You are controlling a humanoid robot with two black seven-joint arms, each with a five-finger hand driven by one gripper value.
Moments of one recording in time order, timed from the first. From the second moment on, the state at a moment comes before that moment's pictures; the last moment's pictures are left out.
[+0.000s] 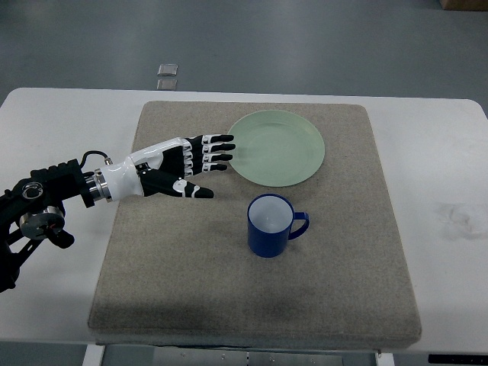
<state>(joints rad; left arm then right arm) -0.48 0.47 -0.88 -1.24 0.78 -0.61 -0.16 0.00 0.00 0.06 0.10 0.01 0.16 0.23</state>
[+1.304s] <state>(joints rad) -0.44 0.27 -0.83 -1.21 1.02 -0.61 -0.19 0.00 0.00 0.06 0.10 0.01 0.16 0.23</state>
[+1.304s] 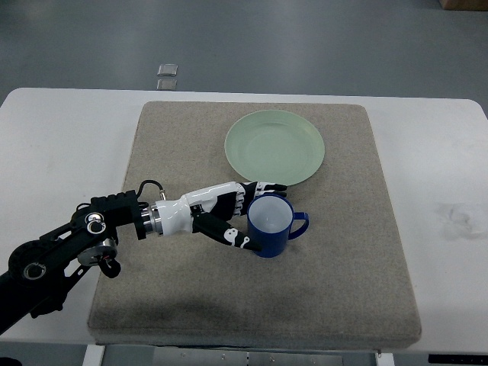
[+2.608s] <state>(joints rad) -0.45 0.23 -0.80 -1.19 1.02 -0.57 -0.19 0.00 0.00 0.06 0.10 0.01 0.16 0.23</state>
